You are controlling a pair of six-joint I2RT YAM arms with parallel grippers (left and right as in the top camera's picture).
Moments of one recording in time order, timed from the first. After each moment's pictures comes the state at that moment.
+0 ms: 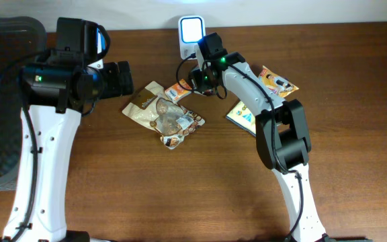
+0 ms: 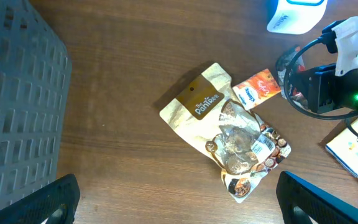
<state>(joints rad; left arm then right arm) -0.14 1.60 1.89 -1.30 -0.10 -0.25 0.39 2.48 2.08 -0.72 -0.08 0.06</state>
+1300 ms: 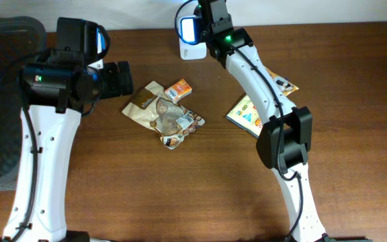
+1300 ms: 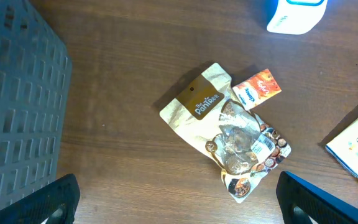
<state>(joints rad) -0.14 1.60 1.89 -1.30 -0.10 -0.25 0.39 2.48 2.43 -0.56 0.22 0.16</state>
